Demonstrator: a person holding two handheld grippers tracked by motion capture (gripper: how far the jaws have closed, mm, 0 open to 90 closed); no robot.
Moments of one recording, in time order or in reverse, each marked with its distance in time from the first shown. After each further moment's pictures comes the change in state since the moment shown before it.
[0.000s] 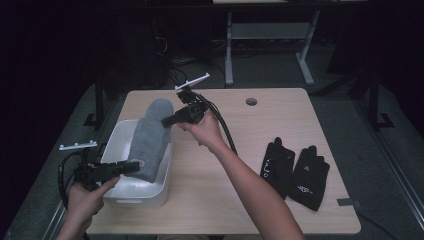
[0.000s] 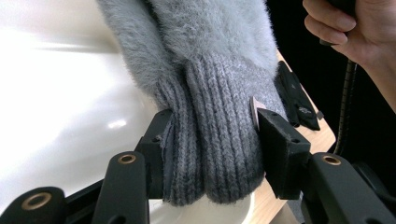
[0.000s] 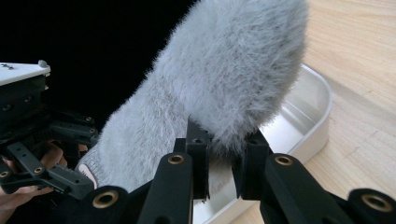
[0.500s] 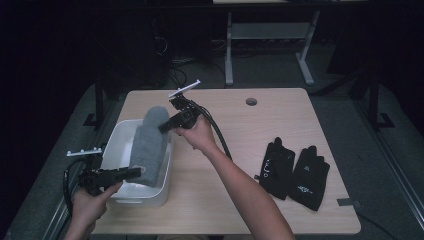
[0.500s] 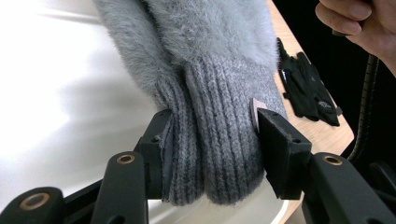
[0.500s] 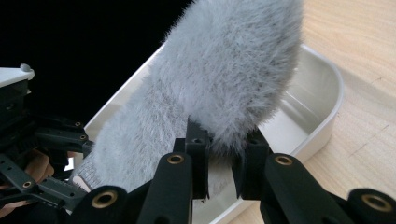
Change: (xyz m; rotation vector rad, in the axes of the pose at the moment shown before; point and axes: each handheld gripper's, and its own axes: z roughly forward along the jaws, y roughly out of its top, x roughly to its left) left arm 0.017 -0.017 0.012 0.030 0.041 -0.037; right arm -0.009 -0.004 0.033 0.060 -0.035 0.011
